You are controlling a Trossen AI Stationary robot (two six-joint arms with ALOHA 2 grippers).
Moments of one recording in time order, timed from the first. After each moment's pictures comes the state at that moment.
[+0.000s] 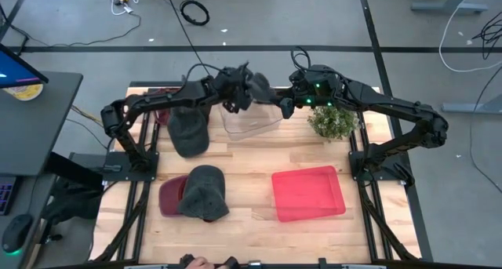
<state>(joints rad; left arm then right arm) 0.42 1.71 1.39 -0.23 -0.31 1.37 -0.34 1.32 1.34 -0.51 0.01 0.44</state>
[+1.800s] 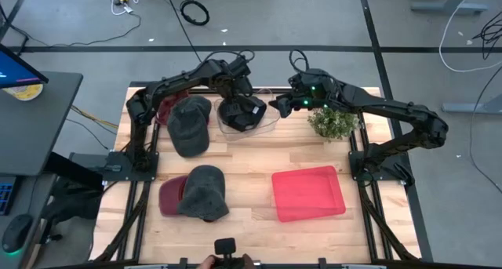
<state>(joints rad) 0.56 2.00 1.81 -1.03 -0.10 0.43 -0.38 1.32 1.20 -0.39 -0.06 0.57</state>
